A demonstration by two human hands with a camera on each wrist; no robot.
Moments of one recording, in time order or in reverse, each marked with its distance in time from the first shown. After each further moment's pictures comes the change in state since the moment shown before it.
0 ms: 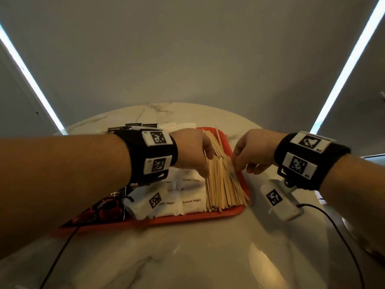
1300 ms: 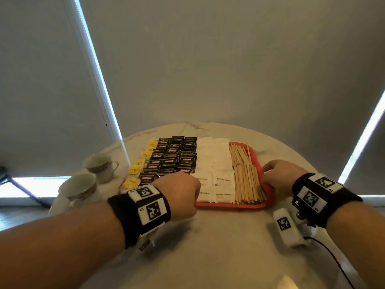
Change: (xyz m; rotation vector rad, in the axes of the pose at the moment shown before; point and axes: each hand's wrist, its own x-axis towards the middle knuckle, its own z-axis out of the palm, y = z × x) left_hand -0.154 -0.032 0.044 0.326 0.093 -0.186; right_hand -0.049 0.012 0.045 0.117 0.195 -0.019
